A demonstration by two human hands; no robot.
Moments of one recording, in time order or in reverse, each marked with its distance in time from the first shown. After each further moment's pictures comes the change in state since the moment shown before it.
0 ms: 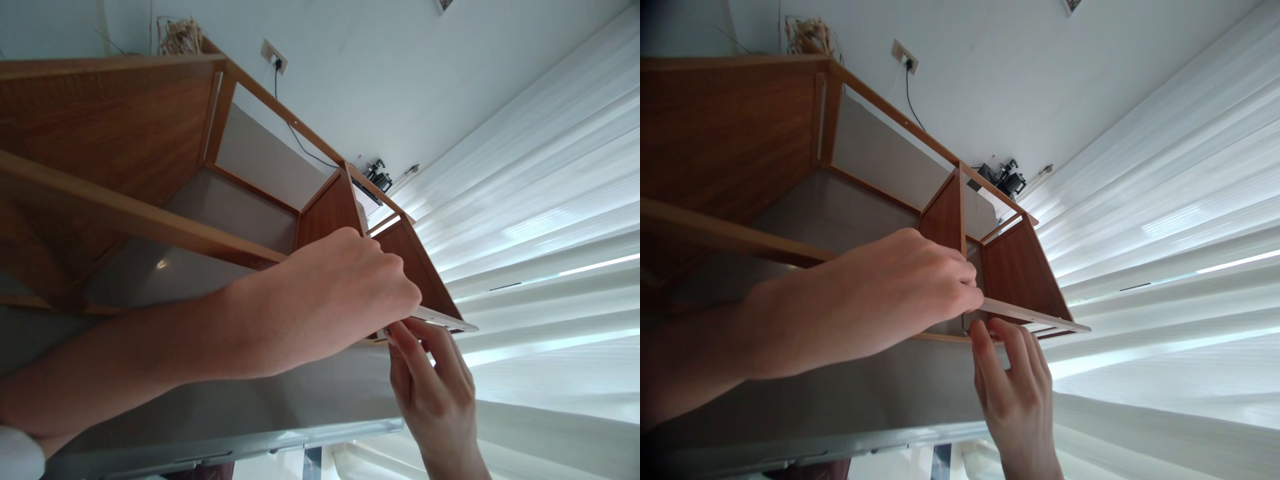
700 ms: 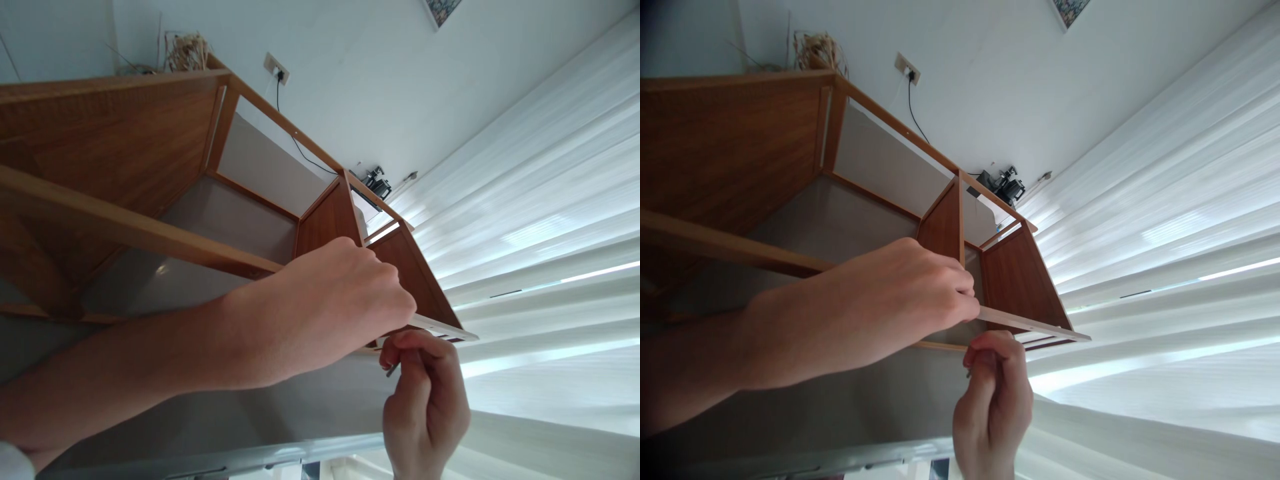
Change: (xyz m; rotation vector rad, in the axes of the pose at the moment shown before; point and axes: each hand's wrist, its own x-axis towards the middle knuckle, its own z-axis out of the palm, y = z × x) left_hand -0.002 -0.002 -0.001 -0.104 0.037 -0.005; right_hand 0.013 -0.043 0.019 0.603 0.313 0.775
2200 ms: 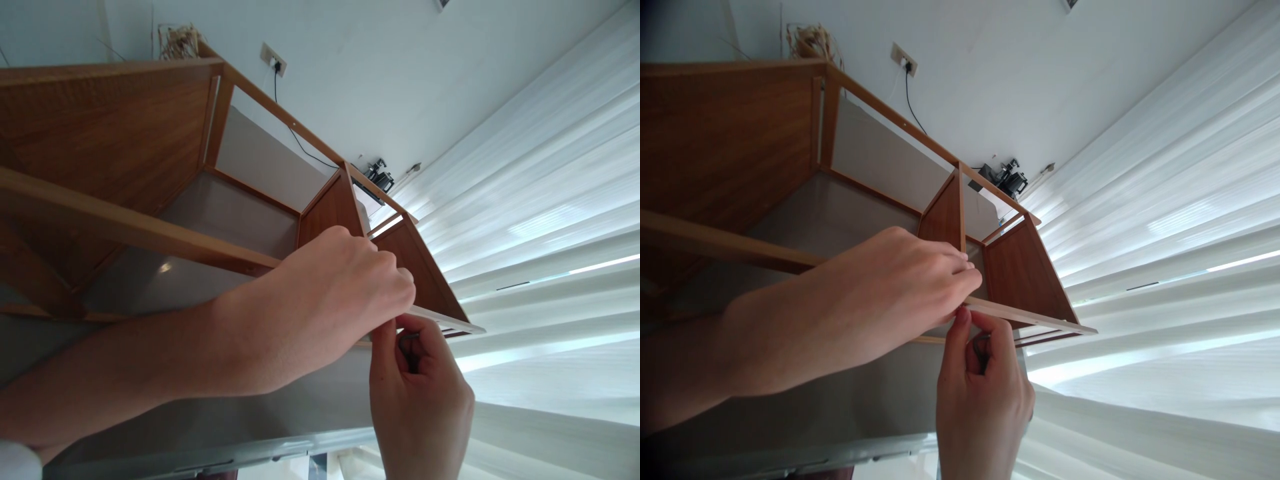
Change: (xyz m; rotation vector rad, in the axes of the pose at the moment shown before) left_hand -0.002 0.005 -0.003 0.204 -0.071 -0.060; right_hand 0.009 -0.036 0.013 -0.576 0.022 0.011
